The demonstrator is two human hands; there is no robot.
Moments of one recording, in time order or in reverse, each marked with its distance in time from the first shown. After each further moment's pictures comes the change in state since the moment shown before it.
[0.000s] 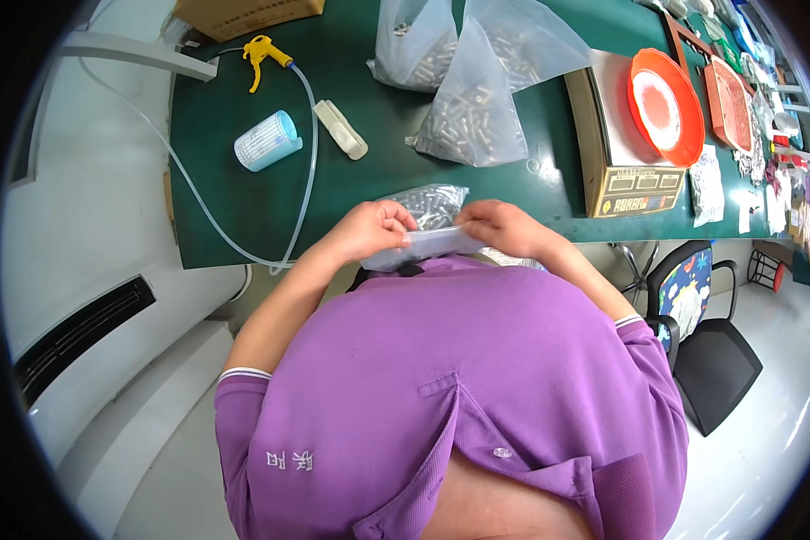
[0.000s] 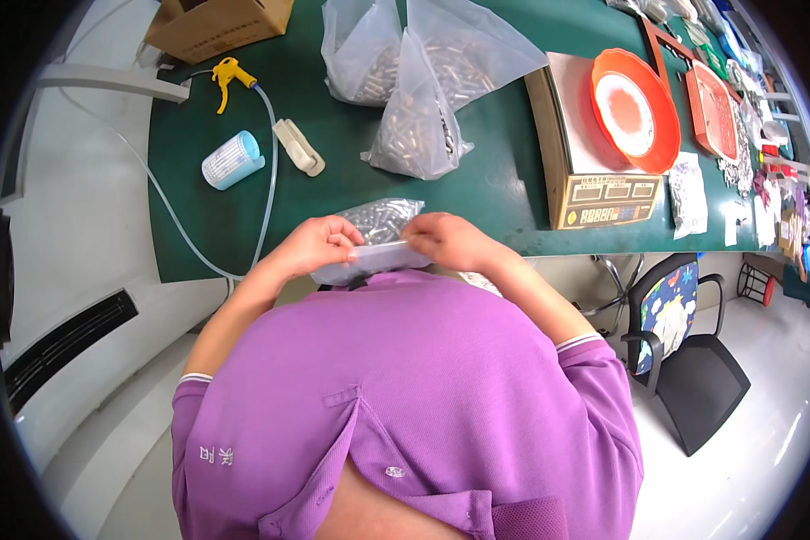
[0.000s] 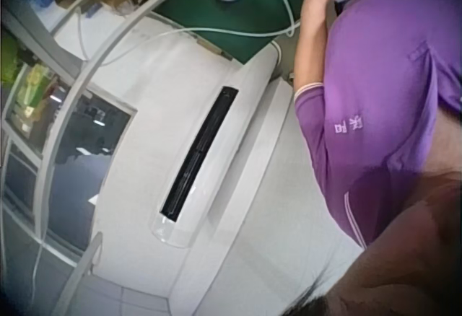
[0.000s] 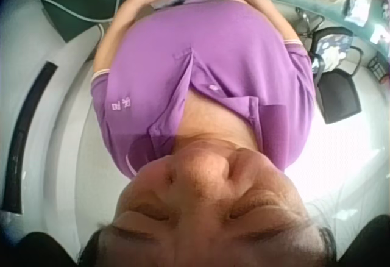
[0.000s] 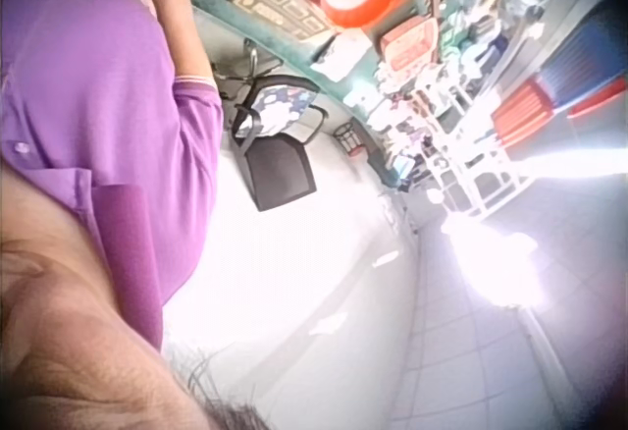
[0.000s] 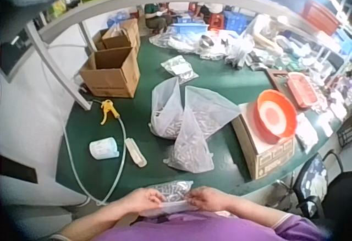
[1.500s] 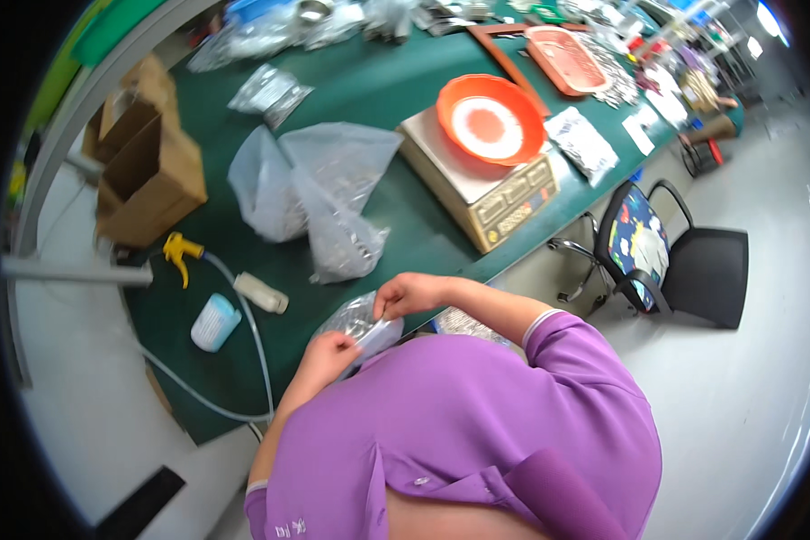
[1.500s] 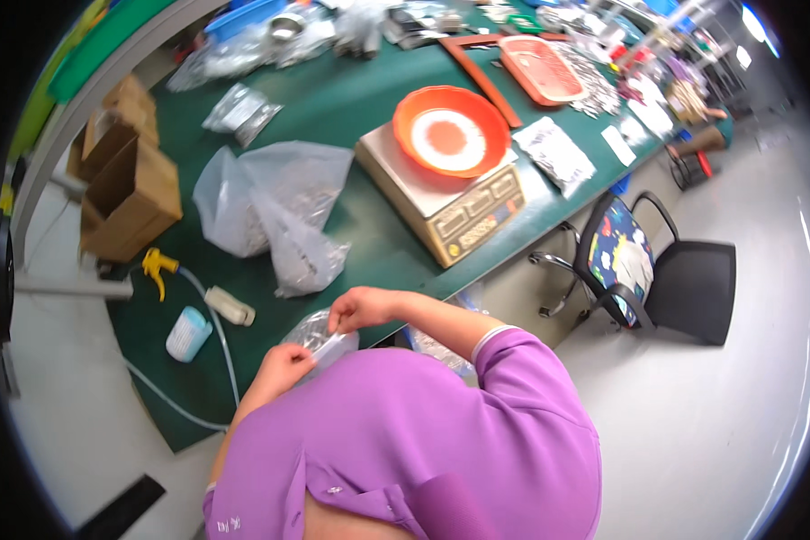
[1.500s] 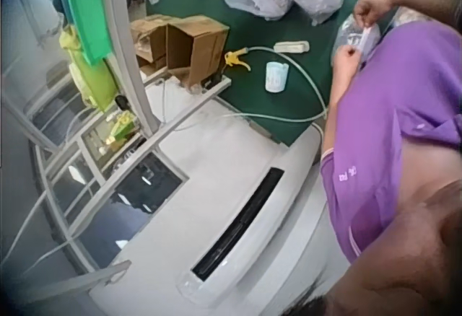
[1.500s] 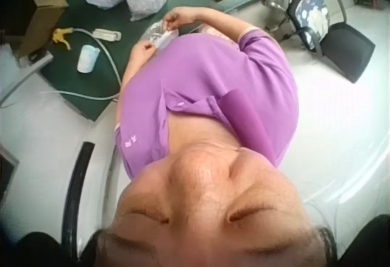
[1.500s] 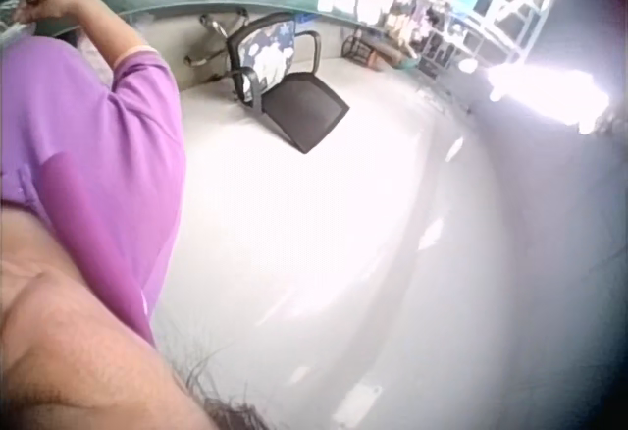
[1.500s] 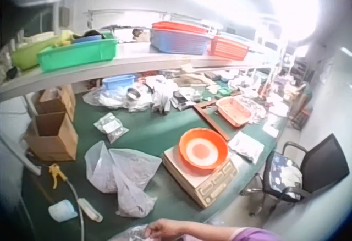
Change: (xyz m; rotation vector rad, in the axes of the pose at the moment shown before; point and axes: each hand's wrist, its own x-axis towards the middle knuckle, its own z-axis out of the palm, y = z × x) left_hand 0.010 0.018 0.030 0.574 0.136 0.218; right_hand 0.001 0.024 -0.028 0.226 -0.120 -0.039
